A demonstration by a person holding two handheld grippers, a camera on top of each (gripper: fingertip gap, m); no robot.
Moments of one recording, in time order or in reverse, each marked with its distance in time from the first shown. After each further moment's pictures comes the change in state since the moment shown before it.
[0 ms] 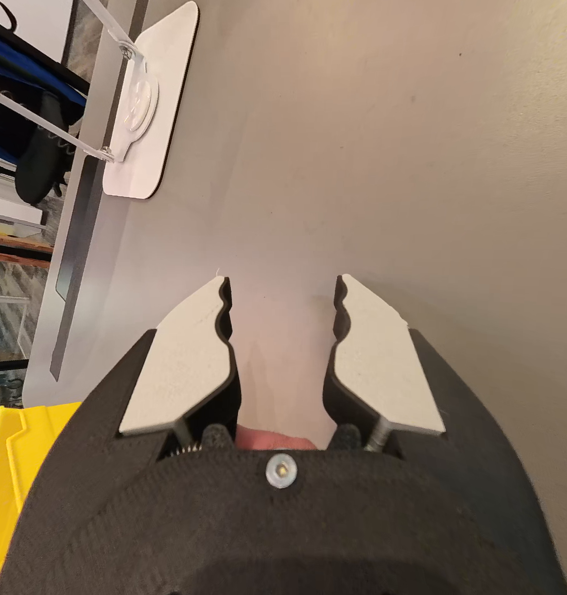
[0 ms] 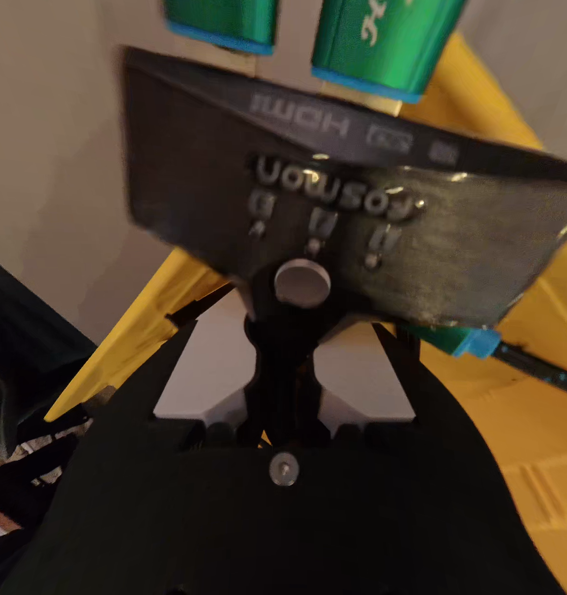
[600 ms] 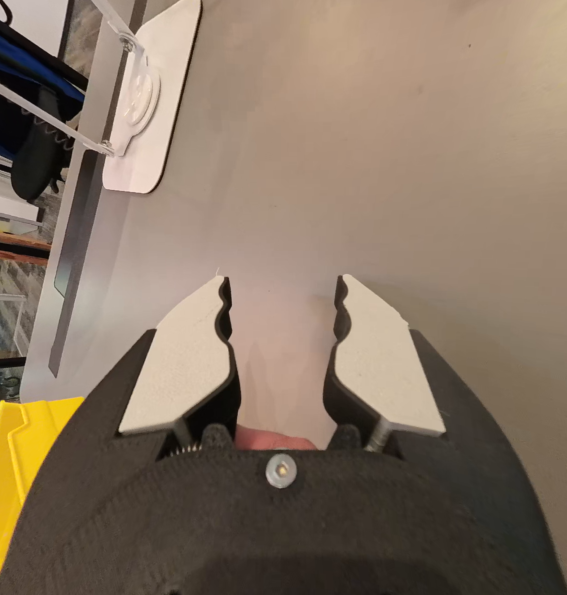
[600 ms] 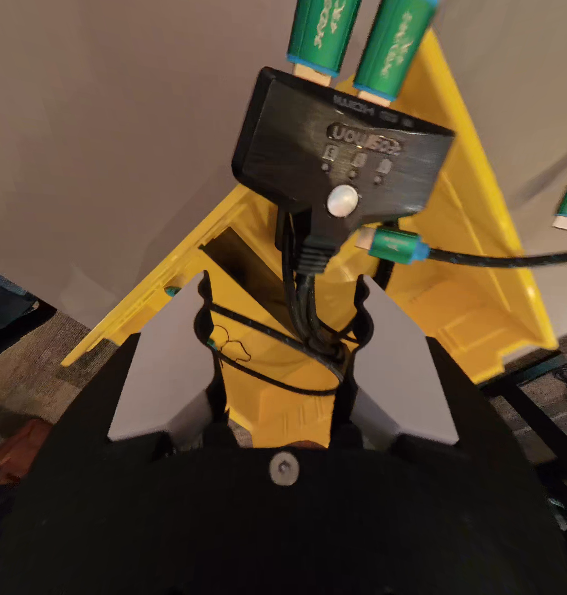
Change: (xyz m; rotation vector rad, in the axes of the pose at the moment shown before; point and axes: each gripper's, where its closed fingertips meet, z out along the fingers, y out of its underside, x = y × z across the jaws) left arm -0.004 0.004 -0.001 -0.005 0.005 -0.008; right arm -0.015 0.006 -0.072 -0.069 0.260 -0.156
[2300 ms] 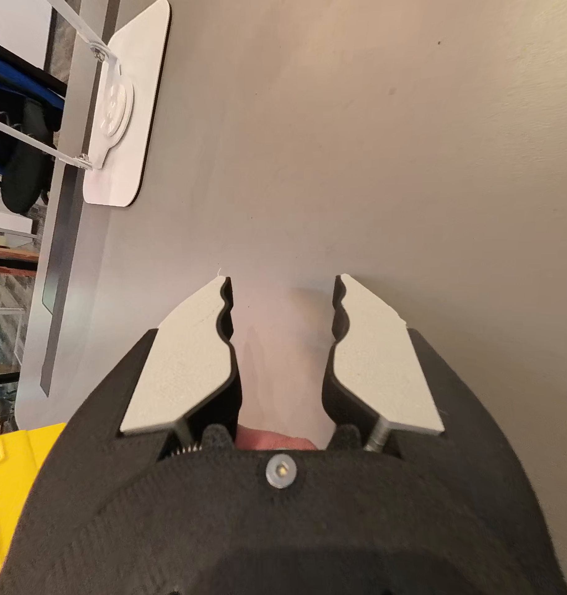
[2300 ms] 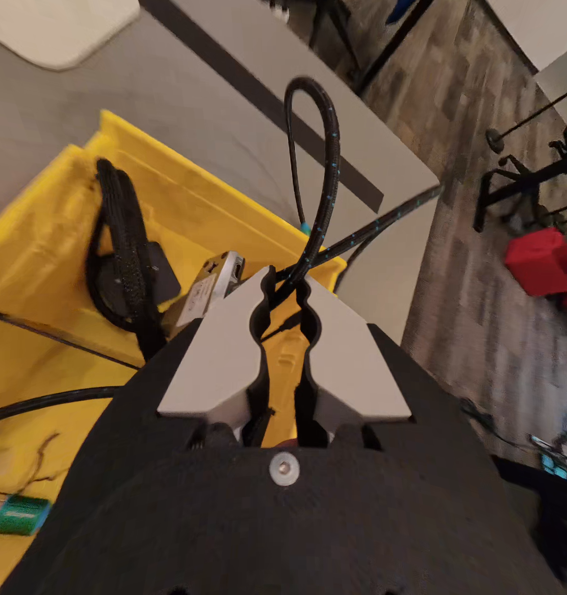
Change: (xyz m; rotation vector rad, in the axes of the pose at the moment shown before) left arm 0.016 -0.004 0.012 -0.002 0.027 0.042; right arm 0.085 0.002 -0.042 0.584 0.551 0.119
